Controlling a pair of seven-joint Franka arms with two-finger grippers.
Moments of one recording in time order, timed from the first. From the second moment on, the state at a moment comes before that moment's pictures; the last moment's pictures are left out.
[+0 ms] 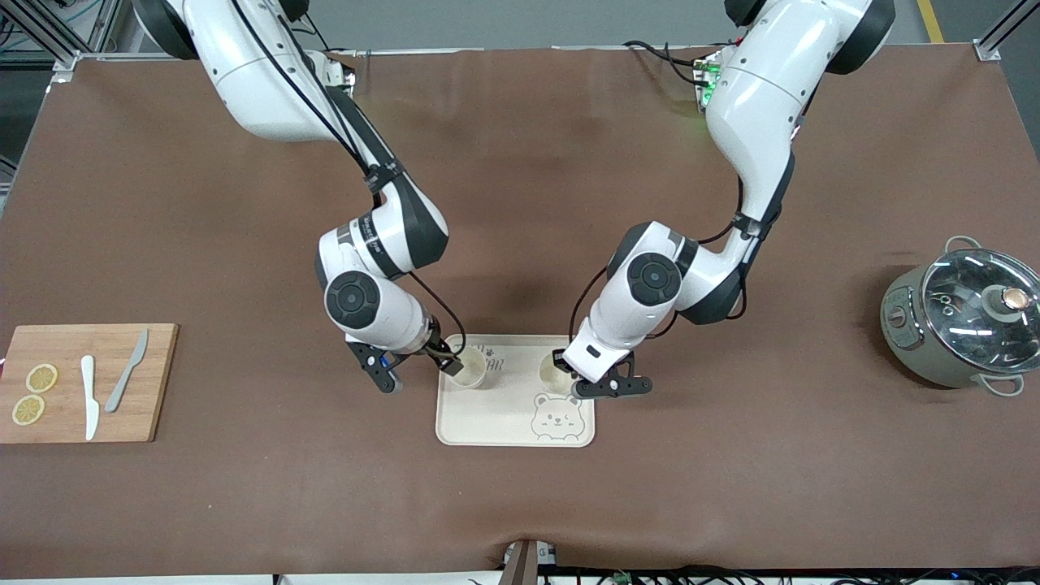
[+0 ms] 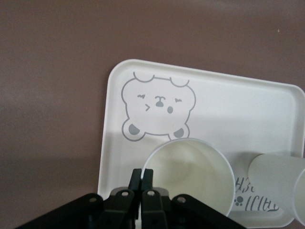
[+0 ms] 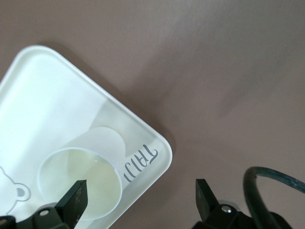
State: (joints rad) left arm -0.43 0.79 -0.15 -1.38 -0.01 2.43 -0.62; right arm 0.51 0.74 -0.01 -1.40 0.20 2.13 1.27
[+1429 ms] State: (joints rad) left arm -0.17 0.65 -0.15 -1.52 -0.01 2.42 -0.59; right arm 0.51 0.72 -0.03 -1.36 0.20 2.12 1.25
